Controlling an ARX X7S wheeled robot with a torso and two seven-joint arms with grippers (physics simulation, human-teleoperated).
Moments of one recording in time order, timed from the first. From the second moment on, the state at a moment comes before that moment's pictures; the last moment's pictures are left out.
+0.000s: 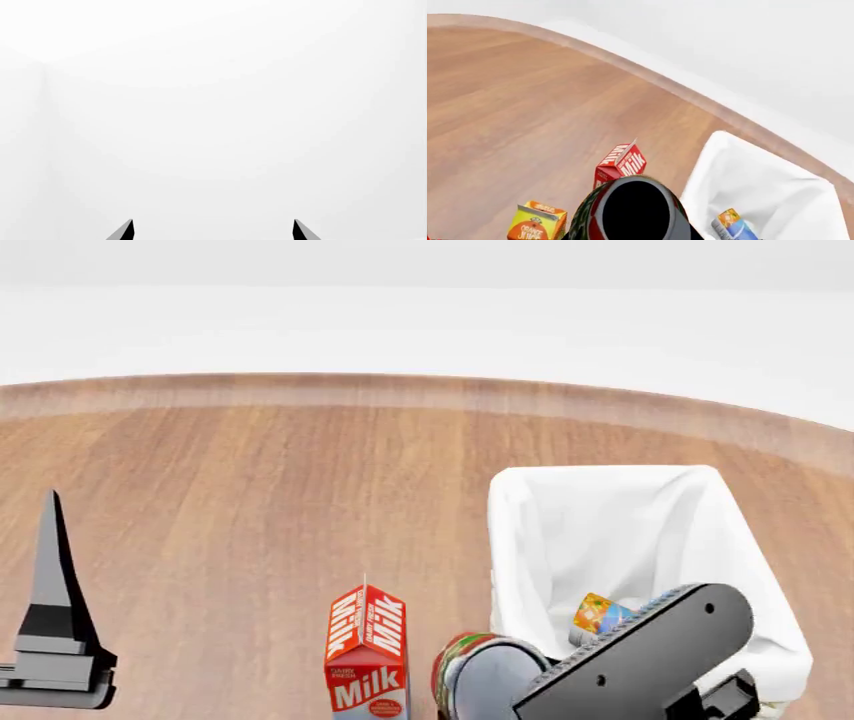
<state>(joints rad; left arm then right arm) -0.15 -0.48 0.25 0.83 -0.13 -0.41 -0.44 0.76 1.05 -0.52 -0.89 1.61 0.86 0.72</state>
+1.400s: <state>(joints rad) -0.18 -0.49 0.26 0.83 -0.13 -0.43 -0.45 1.20 0.47 -0.78 0.53 0.95 0.66 0.26</state>
